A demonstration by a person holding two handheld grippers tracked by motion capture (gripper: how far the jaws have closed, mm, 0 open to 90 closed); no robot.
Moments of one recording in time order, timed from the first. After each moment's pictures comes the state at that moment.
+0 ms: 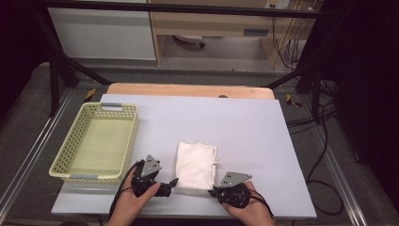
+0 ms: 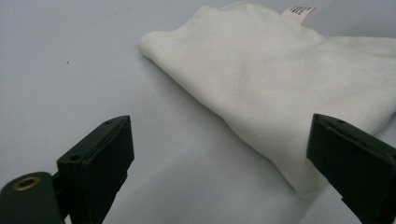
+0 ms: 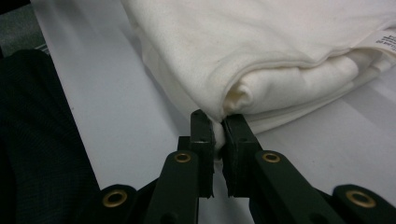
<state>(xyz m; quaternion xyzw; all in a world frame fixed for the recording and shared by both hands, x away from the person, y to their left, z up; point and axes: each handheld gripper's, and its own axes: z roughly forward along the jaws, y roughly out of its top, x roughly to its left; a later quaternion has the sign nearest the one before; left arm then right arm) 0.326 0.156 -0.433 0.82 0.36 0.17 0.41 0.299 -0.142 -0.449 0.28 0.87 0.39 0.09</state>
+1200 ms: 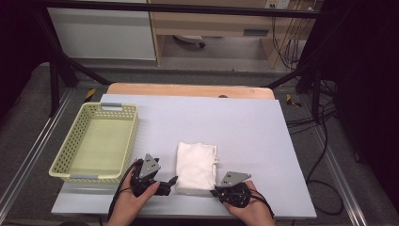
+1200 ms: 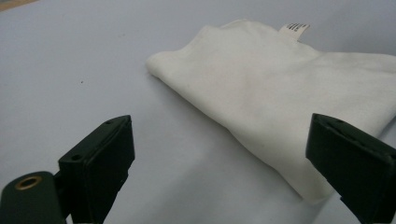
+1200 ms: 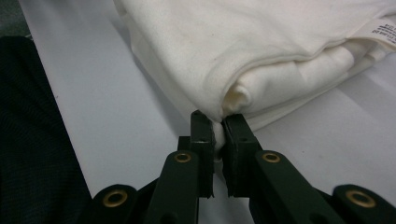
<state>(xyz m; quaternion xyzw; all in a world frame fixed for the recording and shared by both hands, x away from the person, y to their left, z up) 0.324 0.156 -0.427 0.81 0.34 0.19 0.43 0.302 -0.144 -0.451 0.28 0.88 0.37 0.10</state>
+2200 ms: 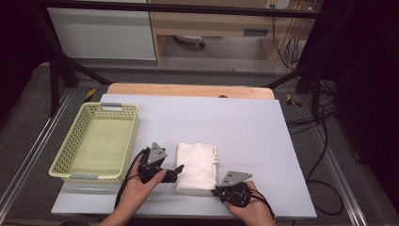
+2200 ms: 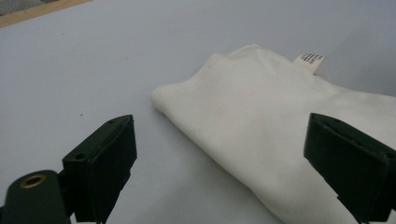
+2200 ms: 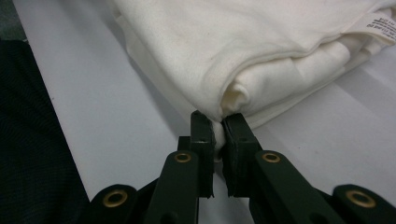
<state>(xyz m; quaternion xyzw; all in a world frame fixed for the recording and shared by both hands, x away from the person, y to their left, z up) 0.358 0.134 -0.419 0.81 0.34 0.20 0.43 0.303 -0.146 -0.452 0.29 0.87 0.38 0.10</state>
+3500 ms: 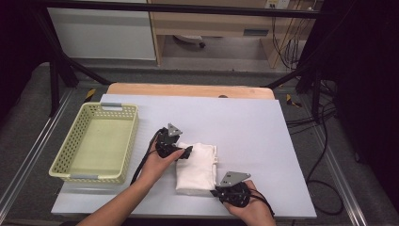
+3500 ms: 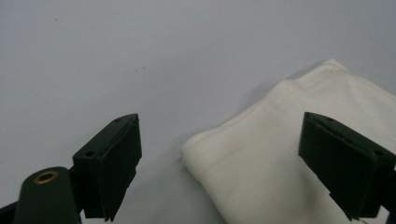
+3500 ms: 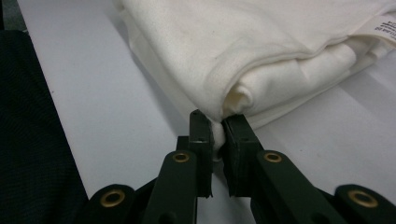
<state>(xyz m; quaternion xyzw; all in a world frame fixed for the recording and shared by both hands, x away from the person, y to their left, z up) 0.441 0.102 -0.436 0.82 0.41 0.18 0.36 0.303 -0.144 -0.452 0.28 0.88 0.37 0.10</state>
